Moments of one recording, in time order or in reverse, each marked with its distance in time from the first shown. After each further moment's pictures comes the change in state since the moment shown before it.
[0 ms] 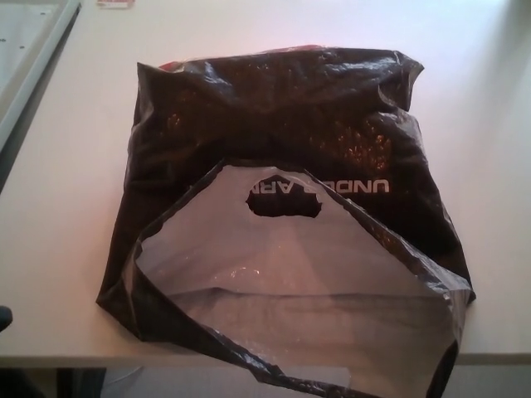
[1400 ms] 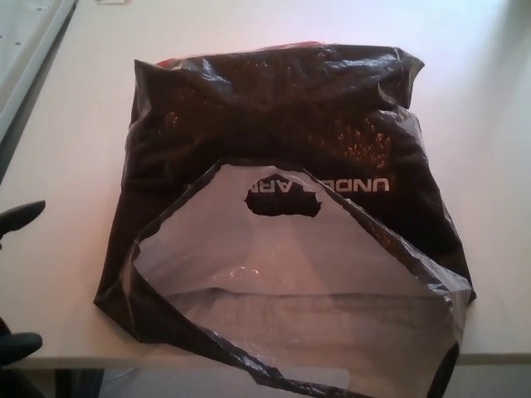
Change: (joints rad) left_arm -0.157 0.042 -0.193 0.347 0.126 -0.065 0.006; right_arm 0.051 -0.070 0.127 -0.020 -0.075 0.012 0.138
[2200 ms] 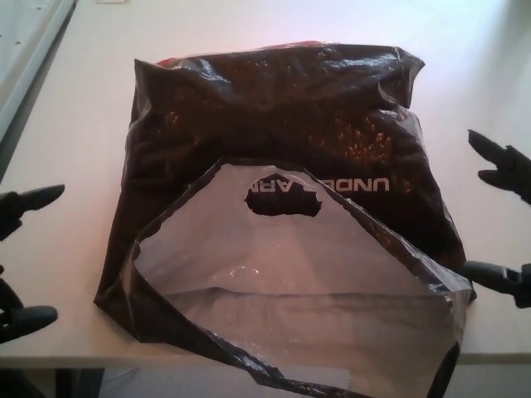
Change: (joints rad) left_arm -0.103 -0.002 -0.070 0.058 0.062 0.081 0.035; right_arm -0.033 0.264 0.120 0.149 -0.010 -0.159 -0.085
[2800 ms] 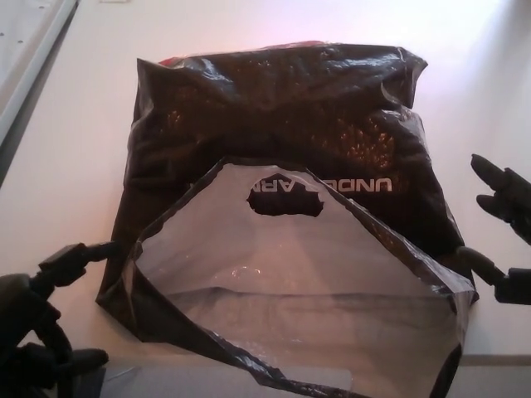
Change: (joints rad) left_arm -0.035 -0.079 -0.177 0.100 0.133 0.028 0.102; right_arm -0.032 0.071 -0.005 0.106 0.052 0.141 0.016
